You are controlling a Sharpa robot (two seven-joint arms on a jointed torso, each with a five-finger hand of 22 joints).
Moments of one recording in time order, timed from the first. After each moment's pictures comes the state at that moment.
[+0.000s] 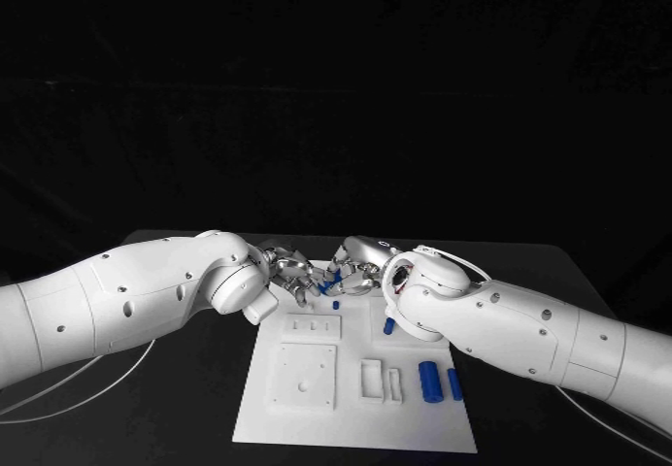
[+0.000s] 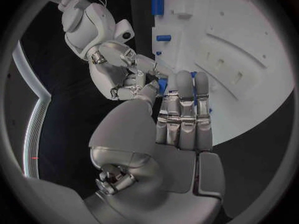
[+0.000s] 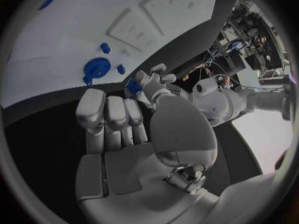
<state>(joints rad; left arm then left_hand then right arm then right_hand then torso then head) 1.50 -0.56 -0.22 1.28 -0.42 -0.13 -0.34 1.29 0.07 0.11 -0.02 0.30 1.23 0.08 0.06 0.09 1.47 -0.02 0.17 0.08 1.35 -0.07 0.84 0.43 0.03 1.05 -0.10 0.69 0.66 1.16 -0.56 0.15 1.39 -1.52 -0.22 -0.29 1.25 -0.06 0.37 -0.18 0.18 1.20 0.07 0.06 0.07 1.30 -0.02 1.23 1.26 1.46 -0.08 1.12 1.14 0.08 1.46 -0.11 0.99 1.31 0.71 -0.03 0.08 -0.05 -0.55</state>
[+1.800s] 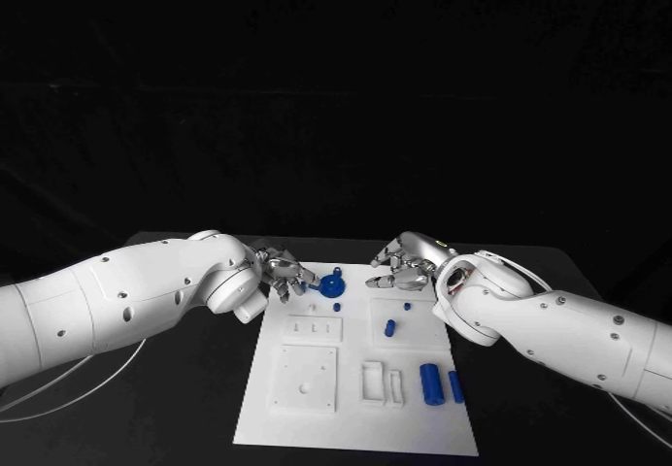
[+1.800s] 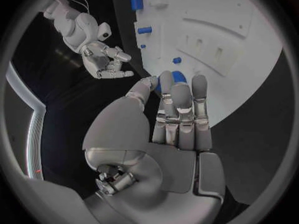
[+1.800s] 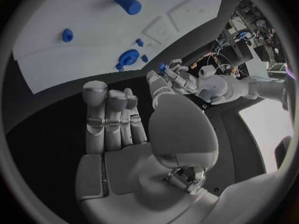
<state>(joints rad) 1.50 -0.57 -0.23 1.25 -0.54 -0.16 -0.39 1.19 -0.03 0.21 -0.14 0.57 1.26 0.06 0.06 0.19 1.48 -0.07 0.45 0.13 1.39 -0.12 1.07 0.49 0.03 1.07 -0.15 0.83 0.80 1.14 -0.76 0.15 1.44 -1.40 -0.34 -0.22 1.29 -0.16 0.07 0.06 0.28 1.08 0.10 0.07 0.06 1.15 0.01 1.05 0.99 1.42 -0.07 0.94 1.00 0.09 1.47 -0.09 0.64 1.31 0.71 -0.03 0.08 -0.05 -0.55</state>
